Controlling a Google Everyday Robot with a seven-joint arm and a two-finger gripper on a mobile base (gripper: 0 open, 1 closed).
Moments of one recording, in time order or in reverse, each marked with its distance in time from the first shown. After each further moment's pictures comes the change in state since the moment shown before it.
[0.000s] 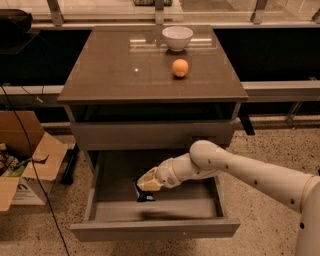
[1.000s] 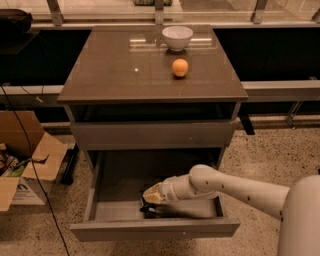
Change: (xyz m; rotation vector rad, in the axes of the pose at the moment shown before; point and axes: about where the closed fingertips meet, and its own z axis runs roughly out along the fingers) arm 0.092 -0.041 0.051 0.129 -0.014 0.184
